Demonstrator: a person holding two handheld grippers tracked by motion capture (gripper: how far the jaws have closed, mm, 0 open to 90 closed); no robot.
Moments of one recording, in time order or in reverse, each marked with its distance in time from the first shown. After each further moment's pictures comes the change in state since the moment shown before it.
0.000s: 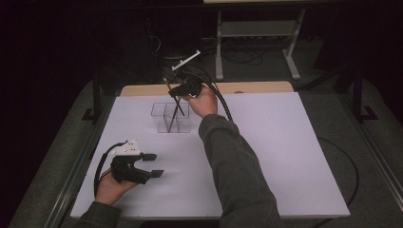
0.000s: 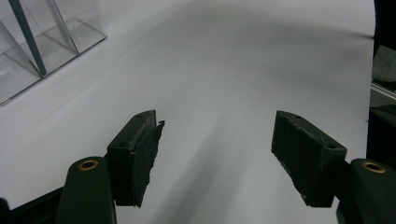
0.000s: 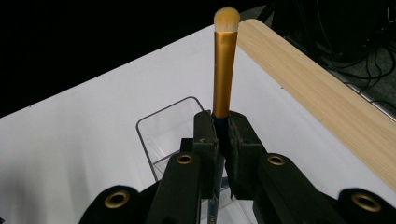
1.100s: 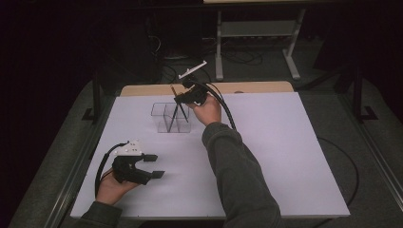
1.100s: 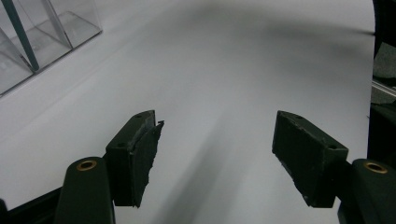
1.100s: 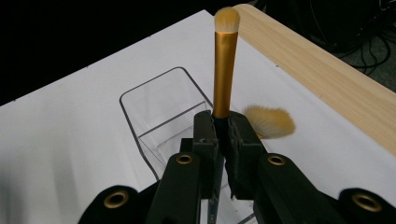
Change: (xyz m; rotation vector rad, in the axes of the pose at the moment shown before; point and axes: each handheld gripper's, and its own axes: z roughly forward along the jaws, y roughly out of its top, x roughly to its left) left arm -0.001 -0.001 0.004 0.014 -0.009 -0.014; right arm -0.006 -0.032 0.006 -0.009 -0.024 0.037
